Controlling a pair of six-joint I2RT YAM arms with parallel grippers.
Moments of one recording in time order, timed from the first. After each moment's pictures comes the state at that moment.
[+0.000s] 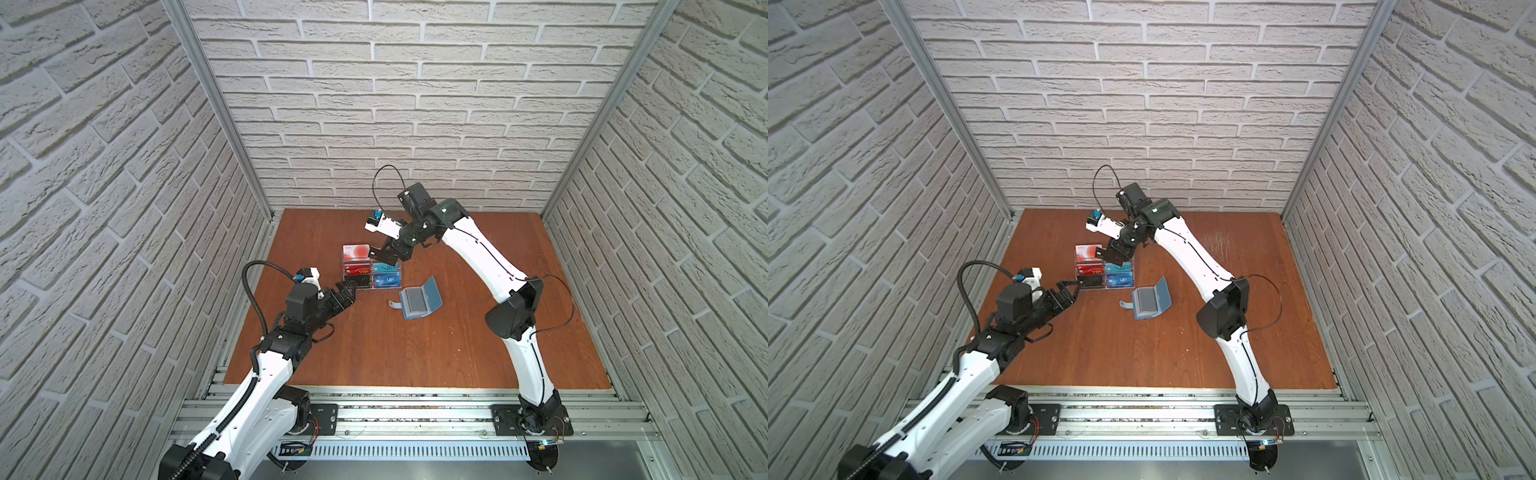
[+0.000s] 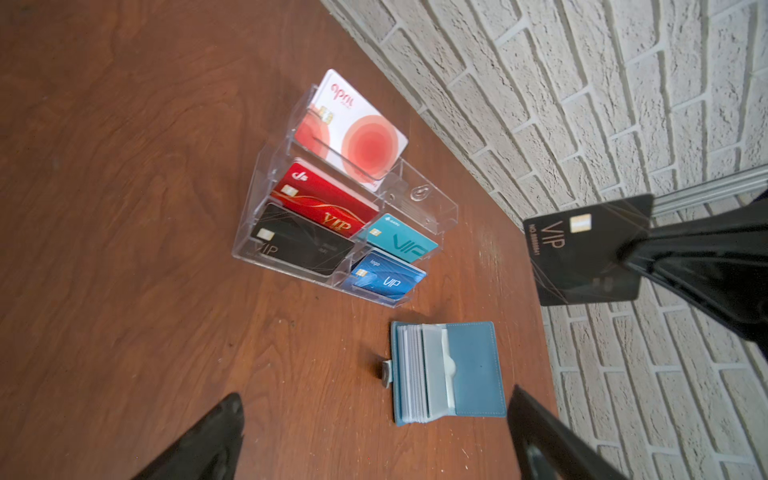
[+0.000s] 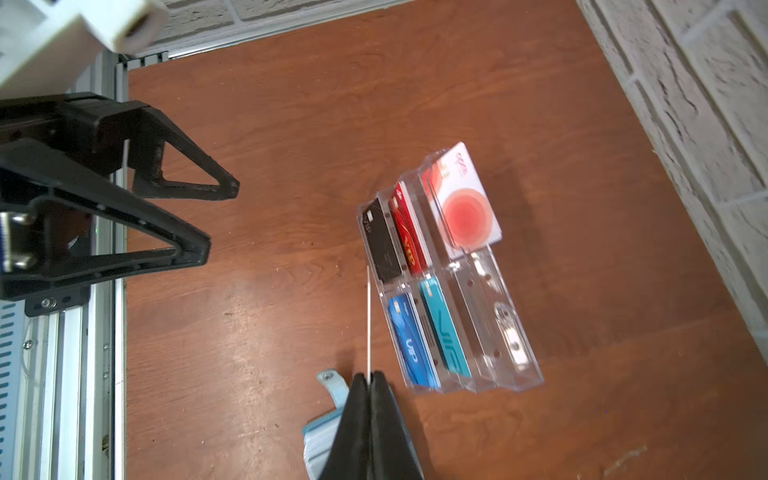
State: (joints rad) left arm -0.24 0.81 0.45 -0.12 0.19 -0.83; right arm 0.62 2.30 2.57 -1.28 -0.42 -0.52
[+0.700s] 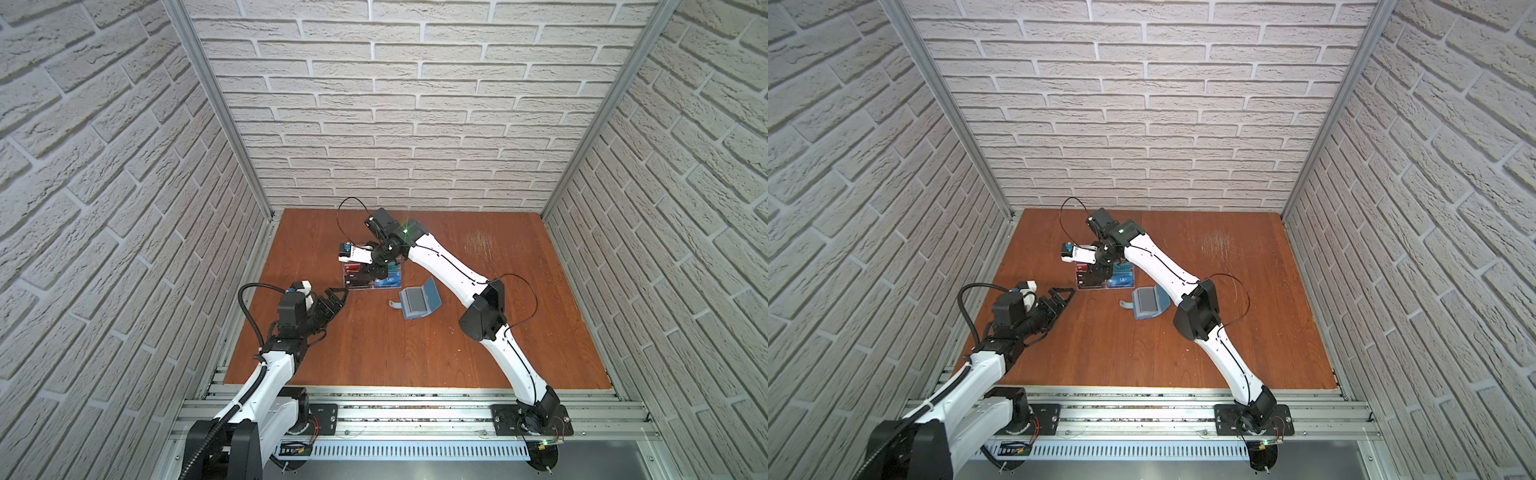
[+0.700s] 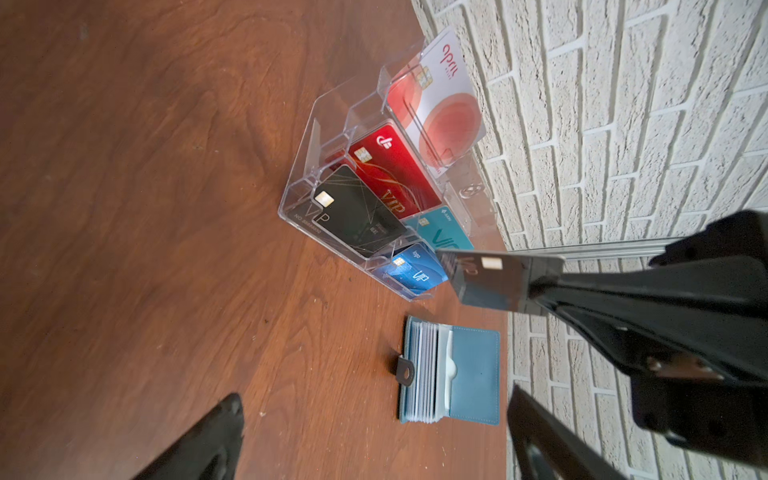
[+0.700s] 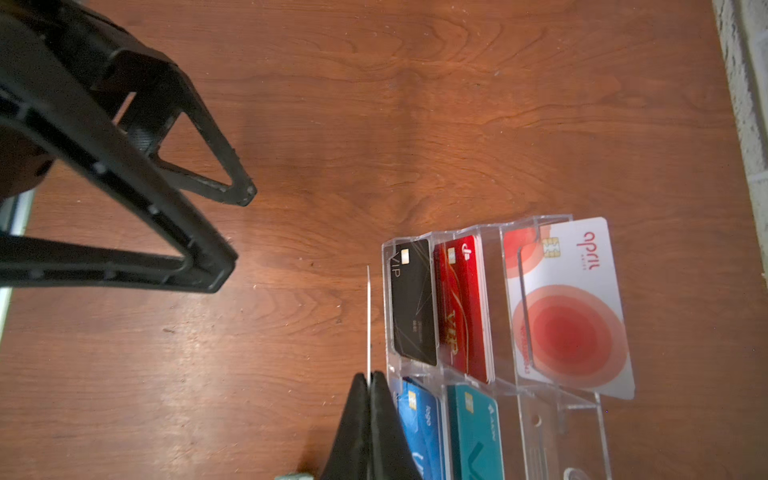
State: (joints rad) left arm -0.05 0.94 0.30 0.11 0.44 -0.93; right arm 0.72 2.49 2.62 -1.18 -0.34 -0.72
